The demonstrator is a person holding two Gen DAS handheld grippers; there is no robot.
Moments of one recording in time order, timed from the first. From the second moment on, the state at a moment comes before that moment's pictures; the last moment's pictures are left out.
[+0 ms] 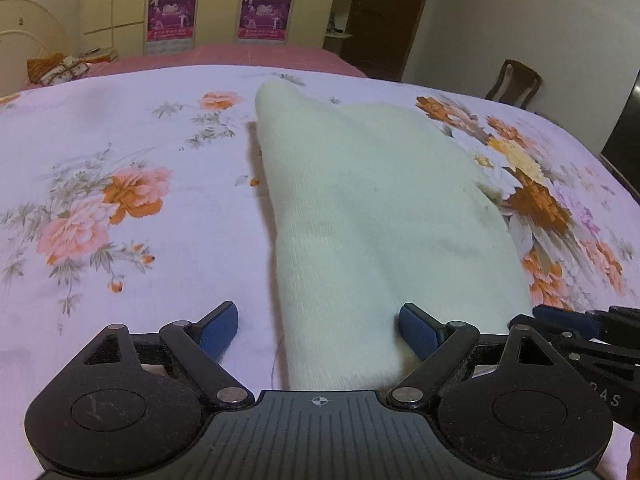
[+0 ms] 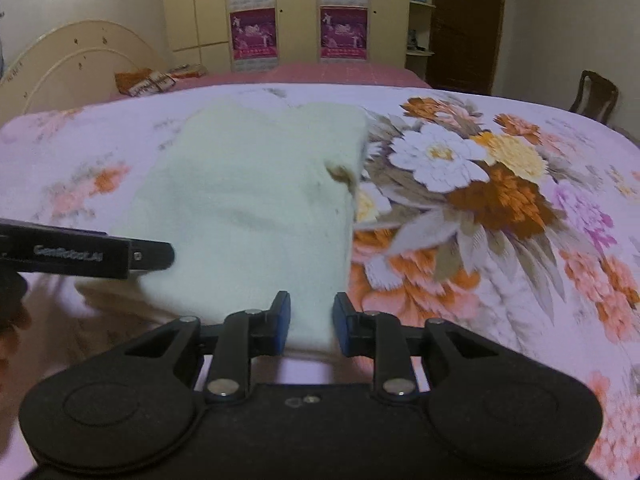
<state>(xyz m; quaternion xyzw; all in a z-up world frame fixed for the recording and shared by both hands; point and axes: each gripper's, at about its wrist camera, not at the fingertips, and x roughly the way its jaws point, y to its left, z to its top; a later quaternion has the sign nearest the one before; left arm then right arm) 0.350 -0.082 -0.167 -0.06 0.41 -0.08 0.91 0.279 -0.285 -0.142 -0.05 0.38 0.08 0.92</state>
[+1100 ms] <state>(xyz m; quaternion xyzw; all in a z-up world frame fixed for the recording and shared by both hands) 0.391 -0.074 -0.130 -0.06 0.39 -0.04 0.92 0.323 -0.311 -0.104 0.06 0.37 0.12 0.92</state>
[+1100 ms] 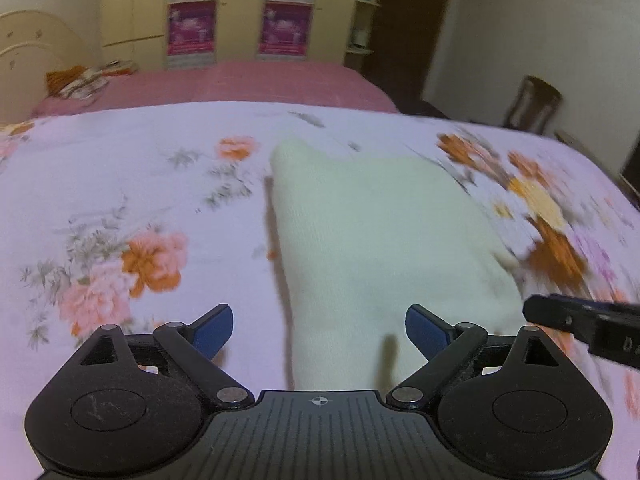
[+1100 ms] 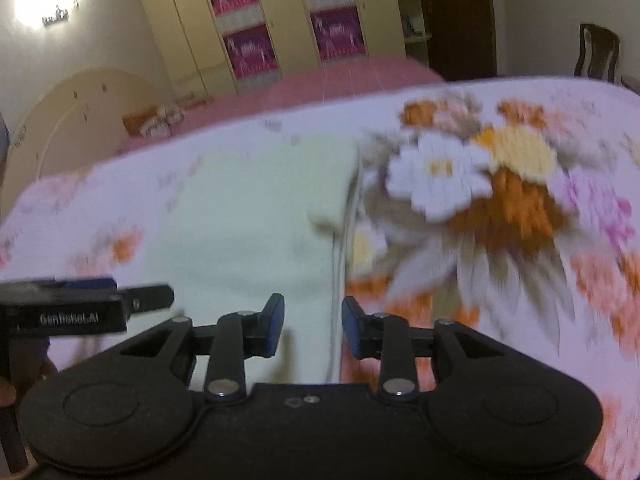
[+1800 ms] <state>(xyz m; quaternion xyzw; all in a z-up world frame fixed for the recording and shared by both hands) 0.423 -0.079 -0.156 -0.09 0.42 -0.04 0.90 0.364 -0.321 -0.131 0.08 0.40 0.12 0.91</state>
